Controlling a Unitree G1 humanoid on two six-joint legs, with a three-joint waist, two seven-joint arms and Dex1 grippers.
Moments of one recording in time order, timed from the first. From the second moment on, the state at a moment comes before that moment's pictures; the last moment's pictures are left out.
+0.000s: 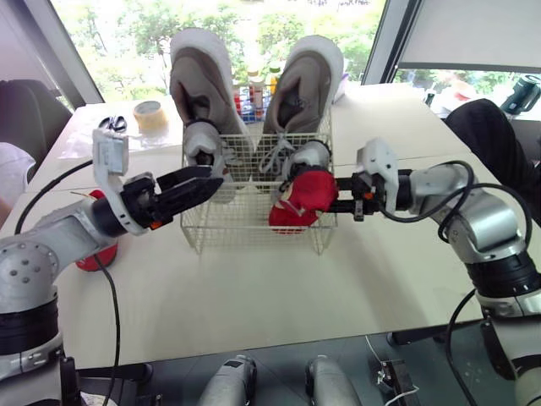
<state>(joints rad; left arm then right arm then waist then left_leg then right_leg) -0.42 0.72 0.38 -0.28 -1.34 0.99 -0.62 -0.72 -0.78 0.17 -0.09 0.48 0.50 1.07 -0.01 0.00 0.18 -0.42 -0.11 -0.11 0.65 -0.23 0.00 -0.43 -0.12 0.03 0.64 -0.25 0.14</state>
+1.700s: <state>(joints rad) -0.45 0.96 0.21 0.32 -0.49 0.90 -0.40 -0.92 -0.89 0.02 -0.33 0.70 0.78 1.21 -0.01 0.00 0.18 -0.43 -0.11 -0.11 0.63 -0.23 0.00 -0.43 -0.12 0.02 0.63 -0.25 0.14</state>
